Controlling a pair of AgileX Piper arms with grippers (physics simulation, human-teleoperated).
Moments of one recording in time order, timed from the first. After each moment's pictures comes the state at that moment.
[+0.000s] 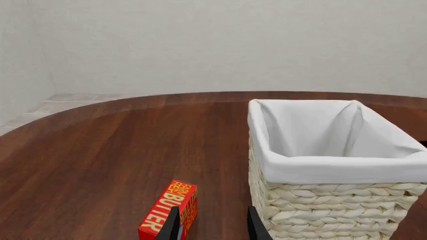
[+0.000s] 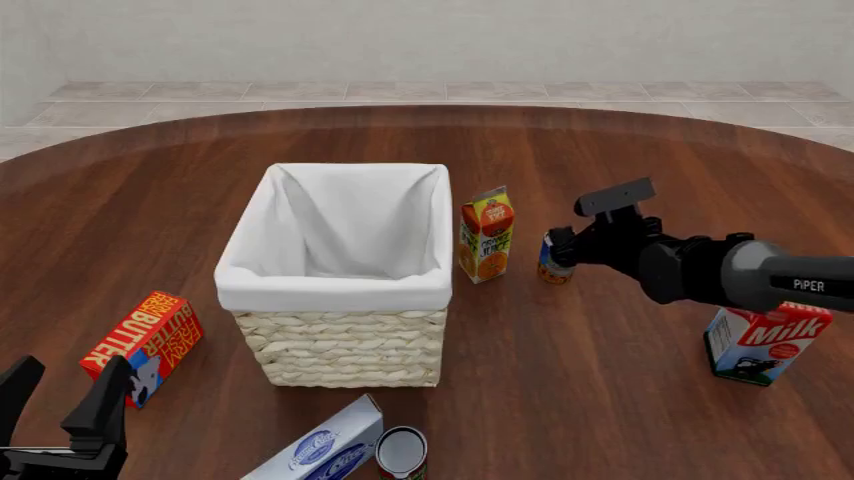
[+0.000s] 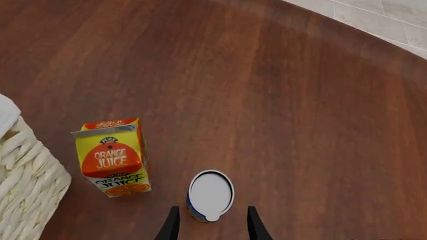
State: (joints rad) left arm 0.00 0.13 0.00 -0.09 -0.01; right arm 0.16 1.79 -0.96 -0.22 -0.17
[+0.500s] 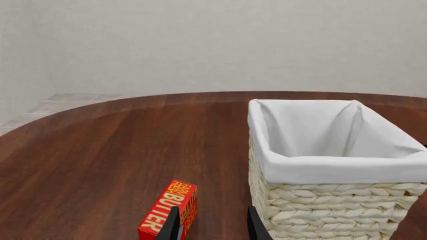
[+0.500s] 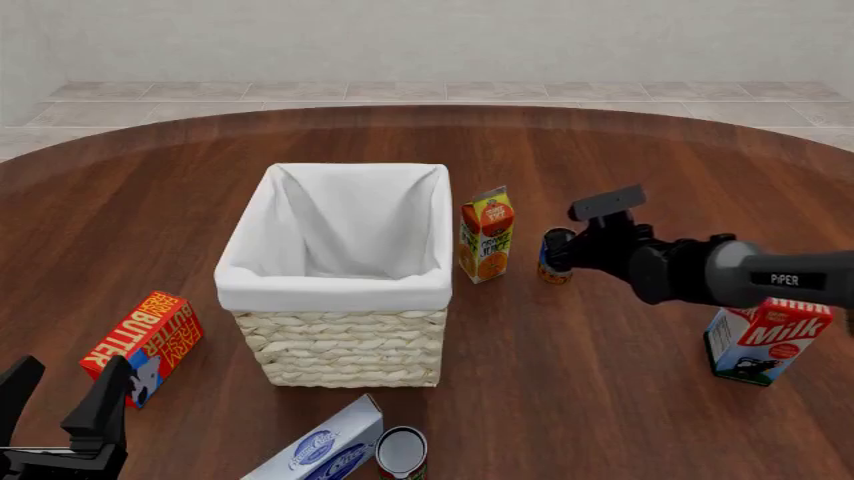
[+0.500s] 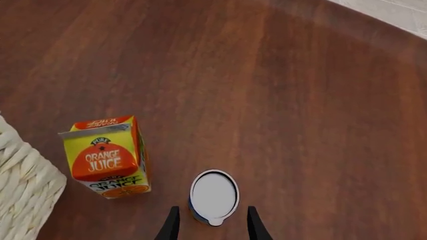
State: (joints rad) left arm -0.01 0.13 0.00 -0.09 -0.01; right arm 0.17 1.85 -0.99 -0.23 -0.15
